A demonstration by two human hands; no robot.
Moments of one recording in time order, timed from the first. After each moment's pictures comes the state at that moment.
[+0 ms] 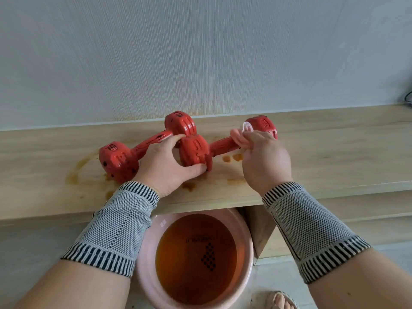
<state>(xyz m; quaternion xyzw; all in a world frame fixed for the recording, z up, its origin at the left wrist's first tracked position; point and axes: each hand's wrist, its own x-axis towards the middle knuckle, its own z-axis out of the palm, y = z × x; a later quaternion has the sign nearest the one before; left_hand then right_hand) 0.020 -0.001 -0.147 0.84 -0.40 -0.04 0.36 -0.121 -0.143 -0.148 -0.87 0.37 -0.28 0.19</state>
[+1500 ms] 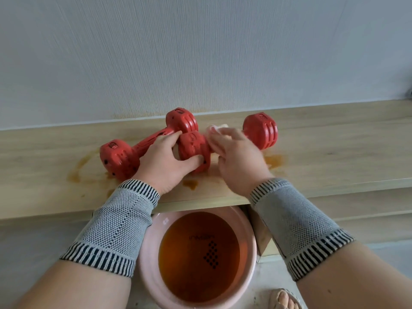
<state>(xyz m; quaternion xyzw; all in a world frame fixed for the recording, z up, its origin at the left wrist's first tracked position) 0.027 -0.002 -0.150 0.85 -0.38 -0.05 0.36 -0.099 -0.121 -0.146 -0.92 0.24 -0.24 0.19</state>
